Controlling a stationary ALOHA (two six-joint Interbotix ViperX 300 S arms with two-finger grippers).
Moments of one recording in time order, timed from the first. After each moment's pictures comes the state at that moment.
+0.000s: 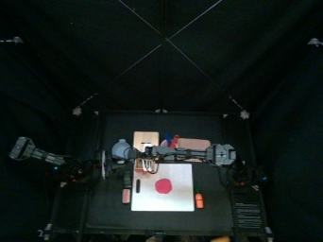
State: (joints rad) left arm -0.20 -0.77 1.47 -0.56 -0.76 0.22; right arm -0.13 0.51 -0.35 0.02 0.99 -0.12
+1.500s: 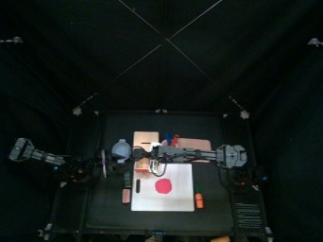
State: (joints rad) left arm -0.16 -0.77 1.47 -0.62 -0.72 0.23; right arm -0.08 0.35 -0.39 -0.04 1.34 0.02
